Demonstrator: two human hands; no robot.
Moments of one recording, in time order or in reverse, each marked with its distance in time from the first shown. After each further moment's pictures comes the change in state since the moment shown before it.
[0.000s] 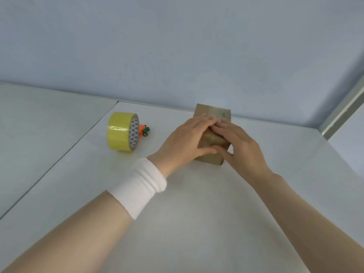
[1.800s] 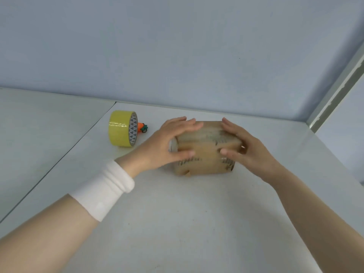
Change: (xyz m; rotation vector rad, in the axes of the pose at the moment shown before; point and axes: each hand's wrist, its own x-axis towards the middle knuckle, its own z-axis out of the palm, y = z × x) left_hand -0.047 -0.008 -0.037 -0.353 -0.064 0.044; right_hand -0.022 -0.016 -0.049 0.659 -0.221 0.398
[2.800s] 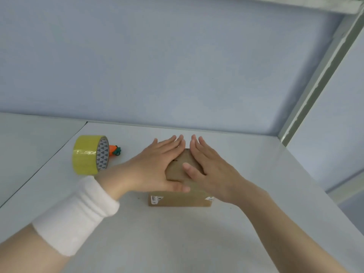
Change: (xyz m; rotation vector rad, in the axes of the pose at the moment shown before) left_hand 0.042 0.014 0.008 0.532 -0.440 -0.100; right_hand 0.016 -0.024 0.016 -0.655 -0.197 0.108
